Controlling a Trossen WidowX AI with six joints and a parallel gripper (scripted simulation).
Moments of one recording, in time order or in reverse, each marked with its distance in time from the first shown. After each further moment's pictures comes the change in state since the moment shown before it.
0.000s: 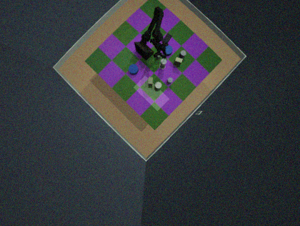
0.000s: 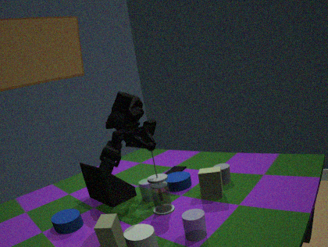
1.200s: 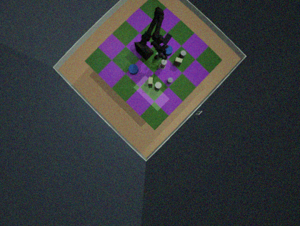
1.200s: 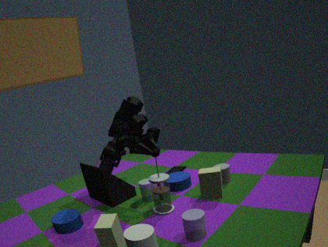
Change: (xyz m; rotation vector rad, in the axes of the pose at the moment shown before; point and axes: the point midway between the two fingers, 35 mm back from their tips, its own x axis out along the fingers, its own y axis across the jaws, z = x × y) arm 0.023 -0.002 -0.016 -0.041 -0.050 -0.008
